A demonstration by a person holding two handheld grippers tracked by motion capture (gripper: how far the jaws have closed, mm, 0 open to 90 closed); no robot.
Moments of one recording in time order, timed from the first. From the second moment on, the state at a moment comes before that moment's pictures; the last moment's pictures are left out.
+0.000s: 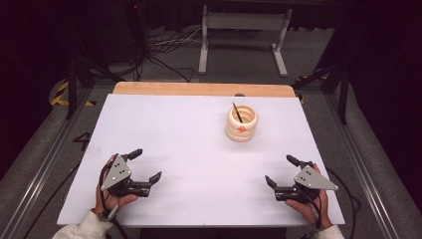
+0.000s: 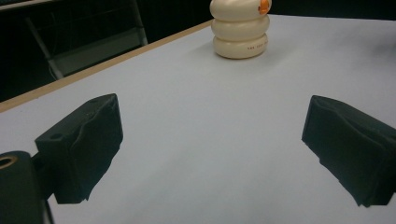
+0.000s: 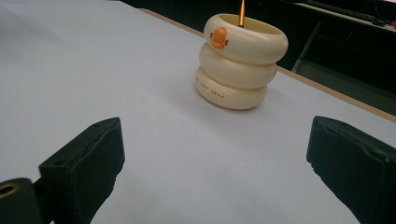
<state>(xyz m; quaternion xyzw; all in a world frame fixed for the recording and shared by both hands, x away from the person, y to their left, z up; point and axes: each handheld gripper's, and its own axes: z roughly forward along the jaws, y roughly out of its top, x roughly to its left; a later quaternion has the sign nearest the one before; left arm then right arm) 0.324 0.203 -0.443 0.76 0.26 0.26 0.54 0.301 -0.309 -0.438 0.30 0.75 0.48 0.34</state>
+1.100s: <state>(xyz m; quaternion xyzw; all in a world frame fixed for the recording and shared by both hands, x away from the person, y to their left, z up) 0.326 0.199 -0.445 0.77 0.26 0.25 0.53 0.296 -0.305 -0.426 0.29 0.73 0.51 0.36</state>
